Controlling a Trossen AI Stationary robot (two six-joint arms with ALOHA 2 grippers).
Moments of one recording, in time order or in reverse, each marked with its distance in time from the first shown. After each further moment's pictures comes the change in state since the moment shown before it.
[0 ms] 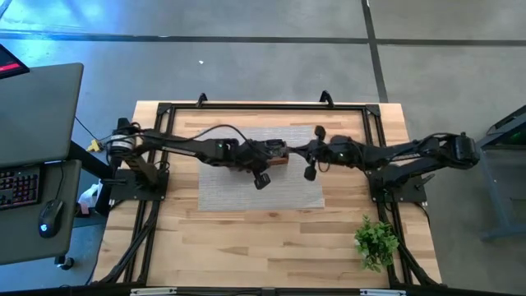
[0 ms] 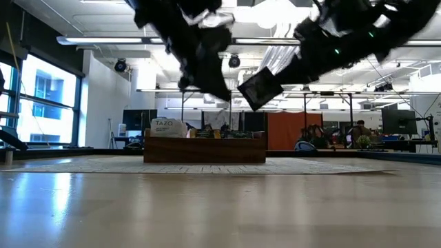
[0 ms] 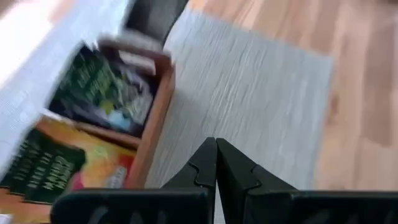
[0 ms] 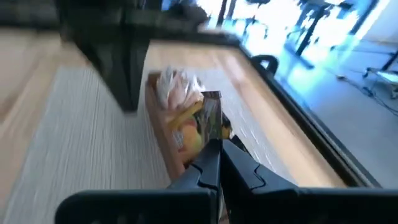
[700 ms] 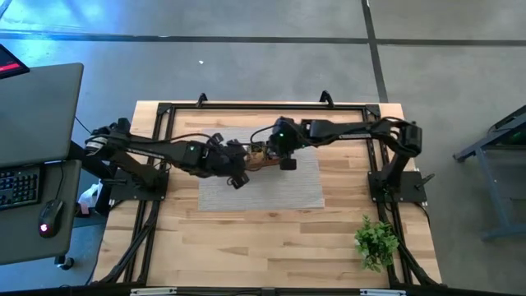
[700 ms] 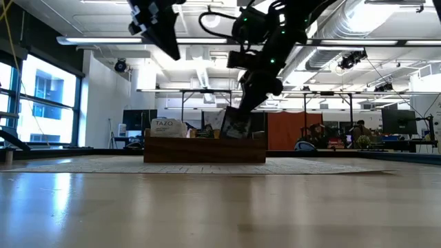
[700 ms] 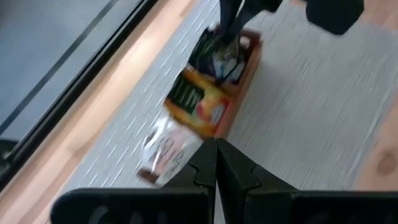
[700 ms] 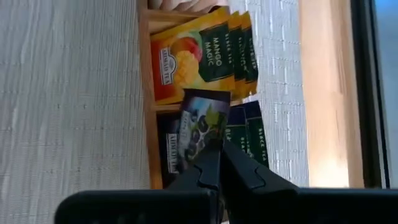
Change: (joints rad) left arm -0.186 -0.224 0.129 -0.594 -0.448 -0.205; right arm -0.085 0.543 0.804 -0.946 -0.073 -0.258
